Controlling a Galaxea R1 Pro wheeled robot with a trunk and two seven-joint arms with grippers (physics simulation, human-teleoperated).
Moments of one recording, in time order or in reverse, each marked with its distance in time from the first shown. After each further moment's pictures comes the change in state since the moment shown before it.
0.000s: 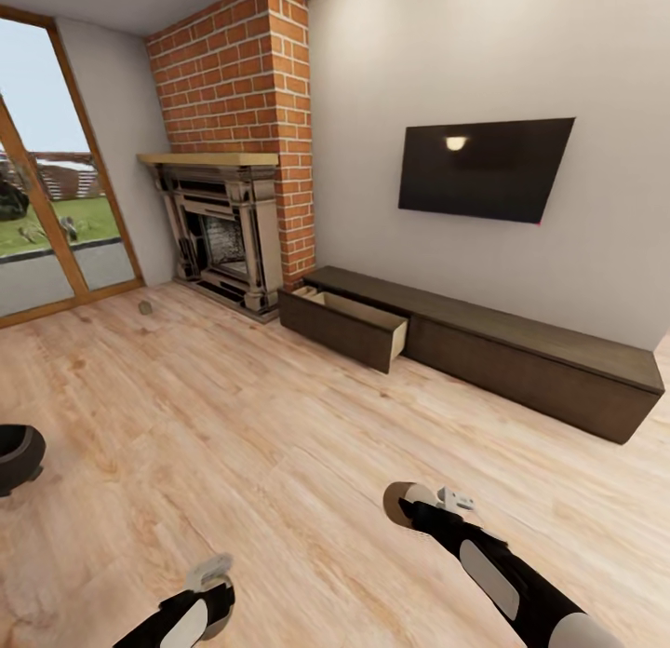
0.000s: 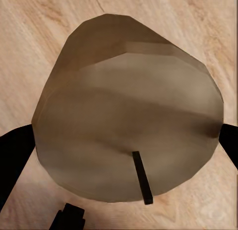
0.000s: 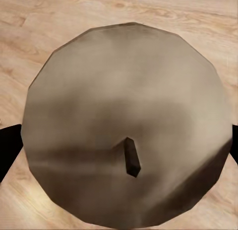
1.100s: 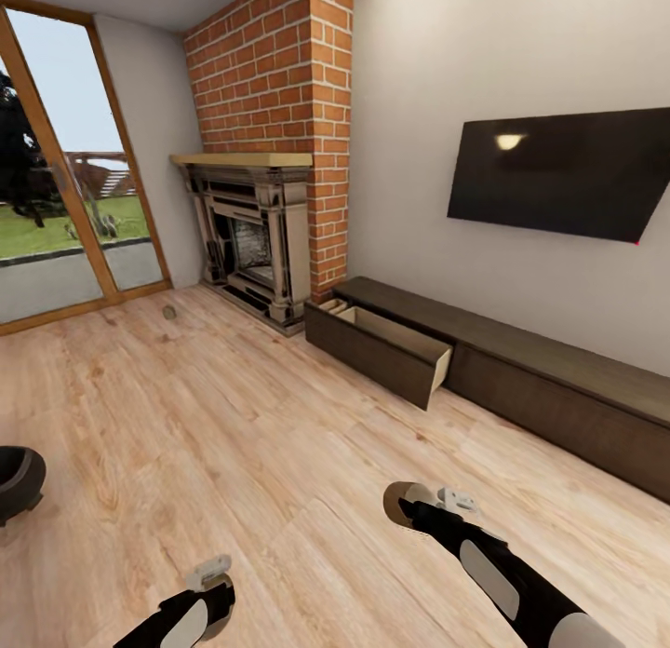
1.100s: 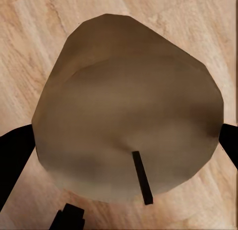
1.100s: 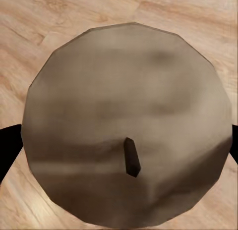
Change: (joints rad) left arm 0.000 0.000 -0.001 0.000 0.000 -0.001 0.000; right arm 0.000 -0.001 0.000 0.000 0.000 0.000 0.001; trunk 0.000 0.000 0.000
